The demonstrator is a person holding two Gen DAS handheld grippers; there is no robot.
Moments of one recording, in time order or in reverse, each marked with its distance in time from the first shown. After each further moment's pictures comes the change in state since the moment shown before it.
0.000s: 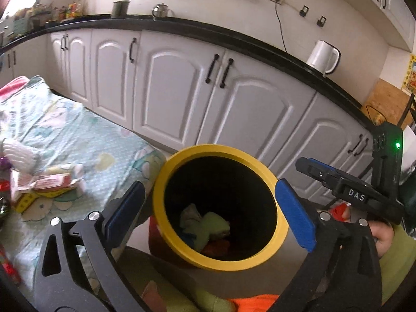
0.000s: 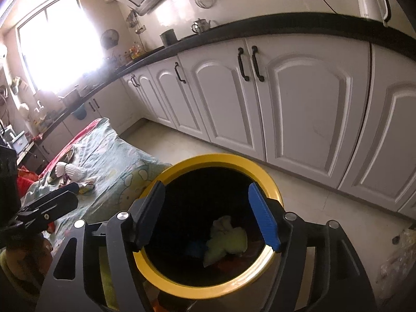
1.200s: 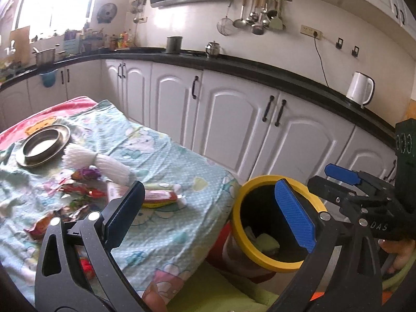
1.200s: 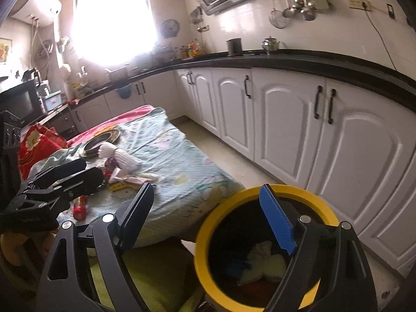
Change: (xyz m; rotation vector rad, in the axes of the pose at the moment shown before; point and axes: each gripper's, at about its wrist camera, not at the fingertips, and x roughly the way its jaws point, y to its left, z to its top) left arm -0.094 0.056 -0.002 -0.042 -0.199 0.278; right arm 0.003 0.138 0.011 -0.284 -0.044 0.158
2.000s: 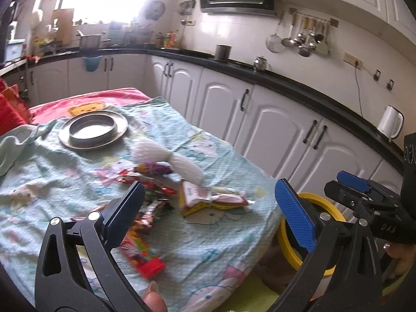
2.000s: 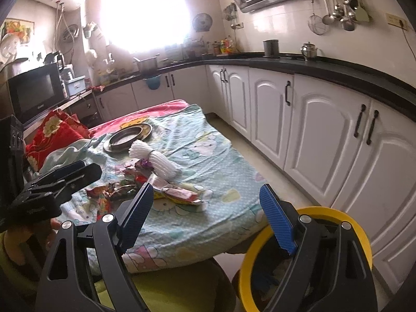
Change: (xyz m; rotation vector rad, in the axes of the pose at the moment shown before) left arm -0.036 0.089 -0.003 -0.168 -0.045 0.158; right arm 0.039 0.070 0.028 -0.105 0.025 0.121
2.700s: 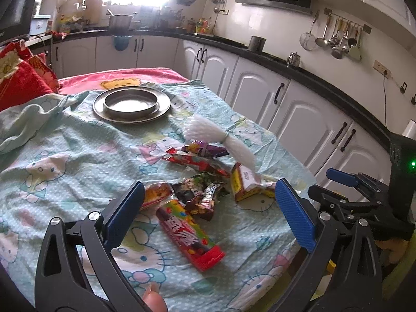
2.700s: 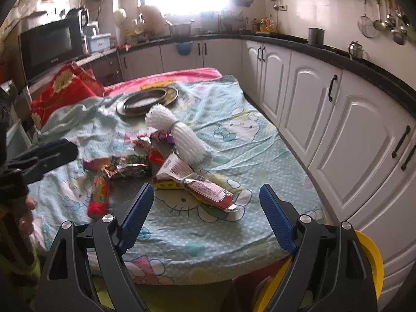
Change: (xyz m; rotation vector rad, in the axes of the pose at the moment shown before) left arm 0.005 0.063 -0.015 -0.101 0.072 0.111; right arm 0.094 0.040 0.003 -0.187 0.164 0.100
